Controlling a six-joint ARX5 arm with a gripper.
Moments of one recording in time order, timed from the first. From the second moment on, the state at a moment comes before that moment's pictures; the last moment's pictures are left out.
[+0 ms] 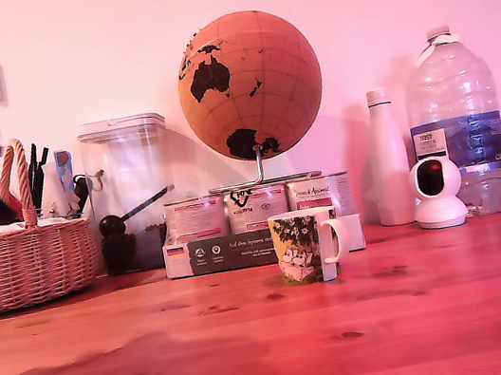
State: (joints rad) arm -0.11 1.20 0.44 0.36 0.24 -0.08
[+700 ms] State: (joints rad) arm -0.10 0.74 0.20 0.23 0.16 -0.15
